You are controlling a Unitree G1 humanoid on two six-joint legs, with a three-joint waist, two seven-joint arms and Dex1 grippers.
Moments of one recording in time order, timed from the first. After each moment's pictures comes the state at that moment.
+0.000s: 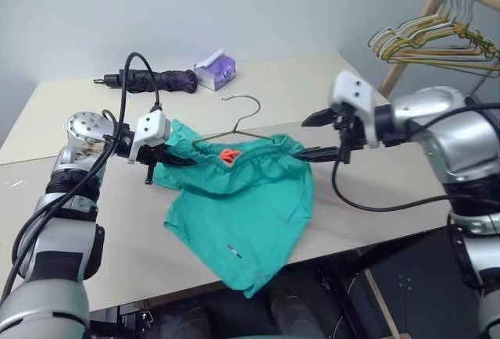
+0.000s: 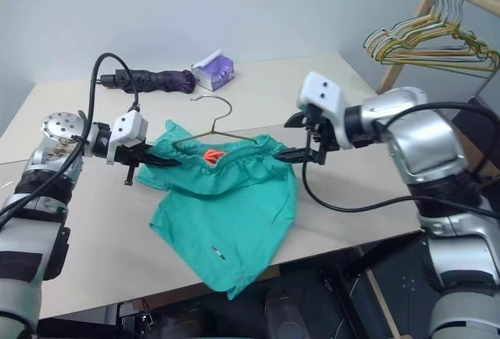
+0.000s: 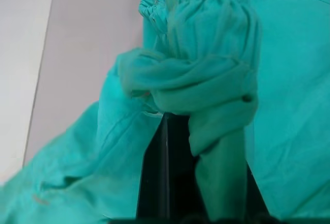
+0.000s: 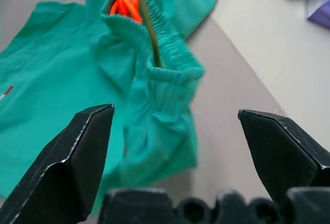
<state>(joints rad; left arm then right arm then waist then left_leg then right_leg) -0.96 0.71 -0.19 0.90 -0.16 -0.24 -1.59 -0.95 -0.79 0.33 0.02 0.31 0.72 1.17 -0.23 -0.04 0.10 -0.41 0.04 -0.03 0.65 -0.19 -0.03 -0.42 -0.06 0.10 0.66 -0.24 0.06</state>
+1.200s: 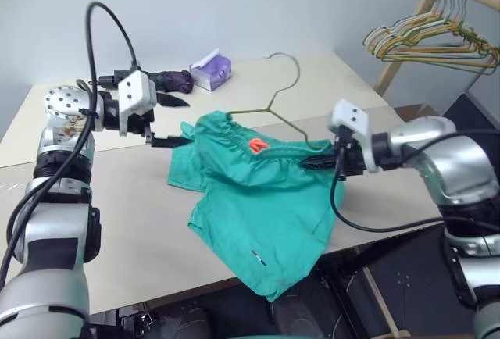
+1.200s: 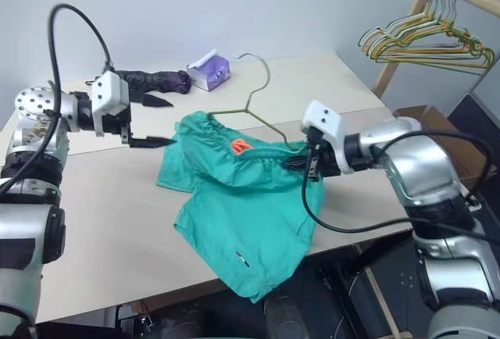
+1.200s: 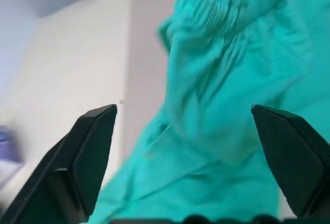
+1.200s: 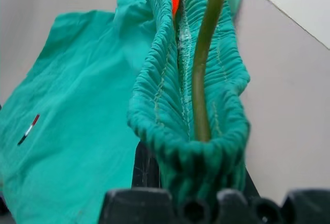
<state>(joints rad) -1.07 0.73 -0.04 0.96 -0.12 -0.33 -1.41 -0.67 -0.80 0.11 -0.23 0.37 0.98 1.11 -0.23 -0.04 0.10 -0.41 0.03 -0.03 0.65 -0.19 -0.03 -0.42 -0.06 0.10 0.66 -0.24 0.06</state>
